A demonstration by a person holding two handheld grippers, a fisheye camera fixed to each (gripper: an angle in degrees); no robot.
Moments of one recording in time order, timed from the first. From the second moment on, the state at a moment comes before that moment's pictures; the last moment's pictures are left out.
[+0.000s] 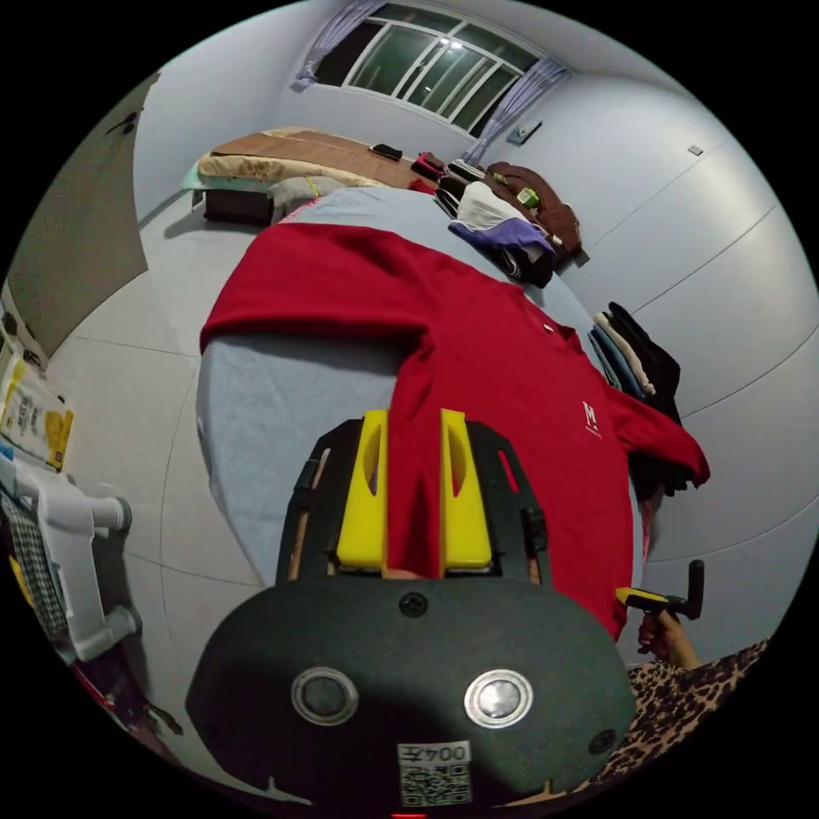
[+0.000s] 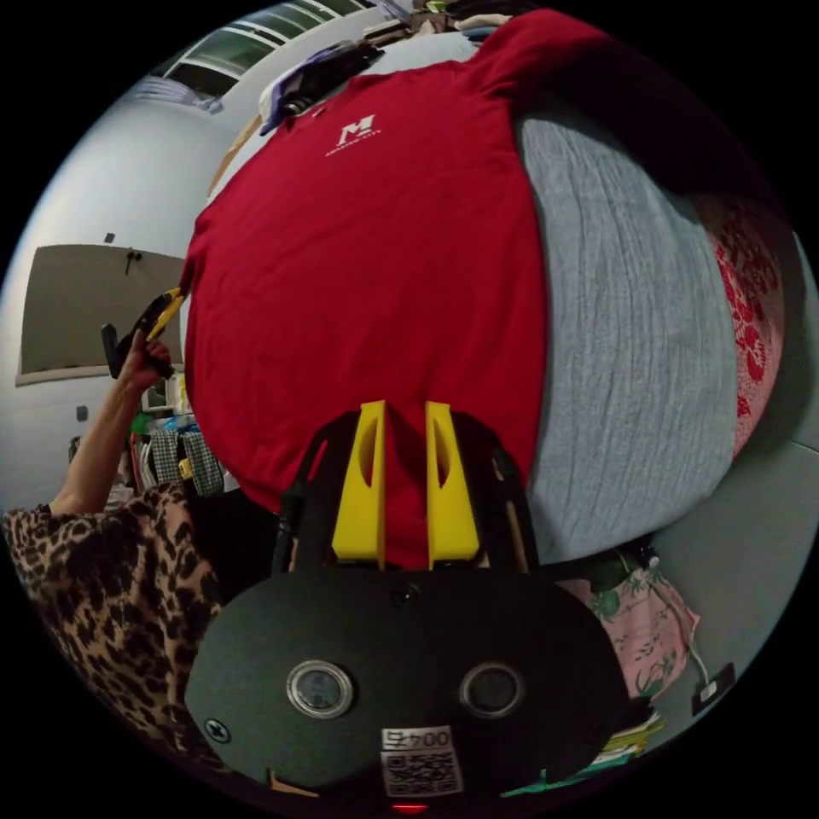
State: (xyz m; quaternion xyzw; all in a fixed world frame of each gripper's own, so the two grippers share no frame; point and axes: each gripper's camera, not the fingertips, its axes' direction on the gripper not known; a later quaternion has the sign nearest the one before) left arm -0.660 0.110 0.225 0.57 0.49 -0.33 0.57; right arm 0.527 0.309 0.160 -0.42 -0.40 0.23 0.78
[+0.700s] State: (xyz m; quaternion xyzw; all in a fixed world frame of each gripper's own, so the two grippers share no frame) left arm -0.745 0.146 0.218 0.58 0.49 -0.27 0.60; right arm 0.478 0.290 0.200 -0.48 -0.33 0.25 0.77
